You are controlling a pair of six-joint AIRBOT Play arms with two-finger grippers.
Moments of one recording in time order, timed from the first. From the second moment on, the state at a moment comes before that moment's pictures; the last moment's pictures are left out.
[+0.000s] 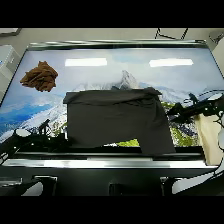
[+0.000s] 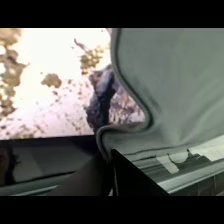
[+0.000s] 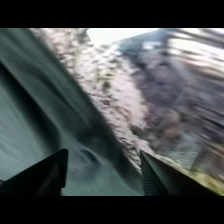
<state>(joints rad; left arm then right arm) 0.20 -1.15 0.44 0.79 -1.08 -1.33 -0.45 -1.80 1.34 -0.97 1.42 1.38</state>
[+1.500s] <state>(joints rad) 0.39 -0.76 1.96 0.87 -0.92 -1.32 -0.35 -0.81 2.09 -1.28 1.04 1.51</state>
